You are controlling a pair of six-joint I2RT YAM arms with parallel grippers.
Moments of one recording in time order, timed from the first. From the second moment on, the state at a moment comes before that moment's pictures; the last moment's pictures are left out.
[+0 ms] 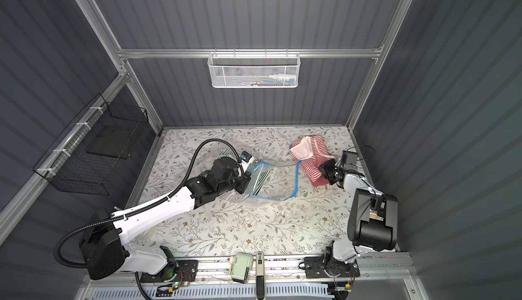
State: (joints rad) left arm -0.85 1.41 1.04 -0.24 -0.08 -0.04; right arm -0.24 1.56 0.82 -0.10 -0.47 0.89
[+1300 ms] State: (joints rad) left arm -0.85 1.45 1.05 -0.22 -0.04 -0.04; right arm -0.51 1.45 0.66 -0.09 -0.52 0.84
